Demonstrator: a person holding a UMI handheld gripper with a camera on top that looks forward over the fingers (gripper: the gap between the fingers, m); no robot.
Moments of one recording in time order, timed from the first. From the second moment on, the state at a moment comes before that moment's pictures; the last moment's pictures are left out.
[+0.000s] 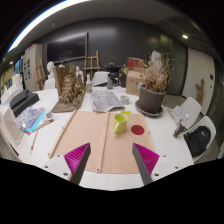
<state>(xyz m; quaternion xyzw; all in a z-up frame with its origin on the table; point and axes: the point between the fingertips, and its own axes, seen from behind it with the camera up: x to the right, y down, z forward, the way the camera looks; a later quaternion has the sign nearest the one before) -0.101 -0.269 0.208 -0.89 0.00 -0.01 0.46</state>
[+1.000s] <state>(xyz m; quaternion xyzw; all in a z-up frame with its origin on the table) 0.358 -0.074 0.052 -0.84 0.07 -0.04 0.53</state>
